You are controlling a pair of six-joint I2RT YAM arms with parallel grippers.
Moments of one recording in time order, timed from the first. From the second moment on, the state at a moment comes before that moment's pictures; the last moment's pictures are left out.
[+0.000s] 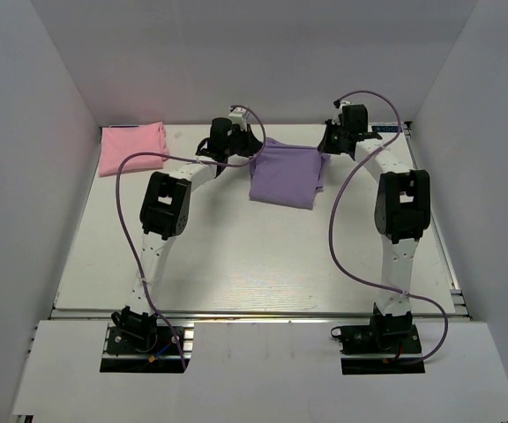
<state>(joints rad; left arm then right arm) -0.36 2.50 1.95 0.25 0.39 -0.30 0.15 2.21 1.80 -0.27 -0.21 0.20</state>
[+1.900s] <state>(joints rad) -0.34 2.68 2.23 0.44 0.30 -0.29 0.07 2.14 1.75 -0.10 -0.33 0.29</state>
